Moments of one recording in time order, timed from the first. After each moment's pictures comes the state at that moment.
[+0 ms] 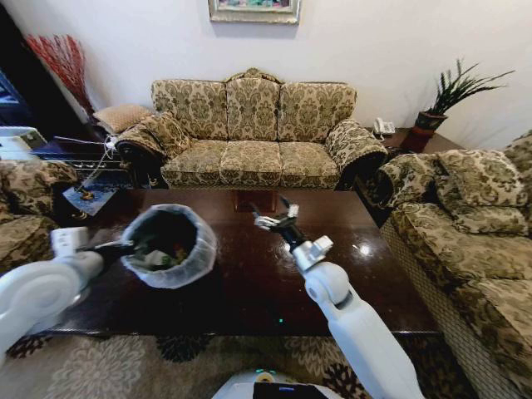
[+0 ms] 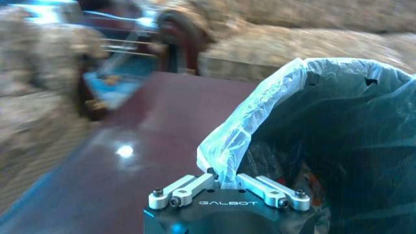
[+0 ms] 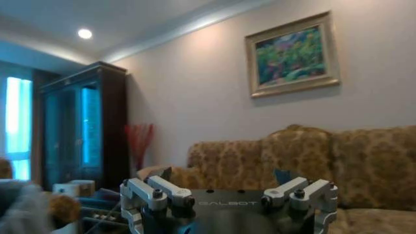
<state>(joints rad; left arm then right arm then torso) 1.99 -0.61 -1.43 -2.27 -1.52 0.57 -0.65 -1.03 1.25 0.13 2.04 0.36 -0.06 0.03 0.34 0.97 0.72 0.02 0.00</state>
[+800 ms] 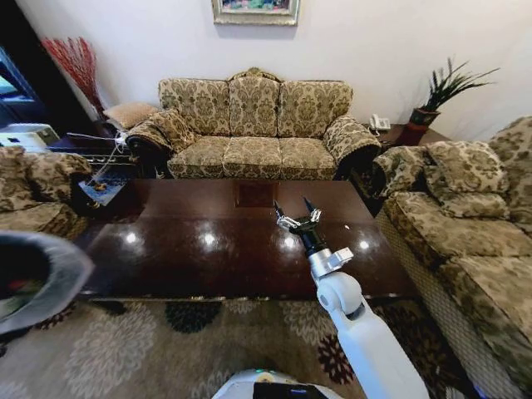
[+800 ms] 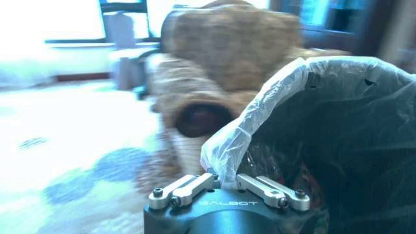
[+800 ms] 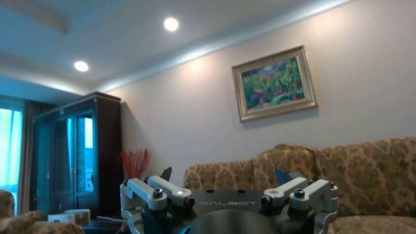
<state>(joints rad) 2.03 -1.07 -1.66 -1.97 -1.35 0.28 -0.72 -1.08 1.28 0.18 2.03 0.38 0.05 0.02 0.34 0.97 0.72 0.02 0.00</state>
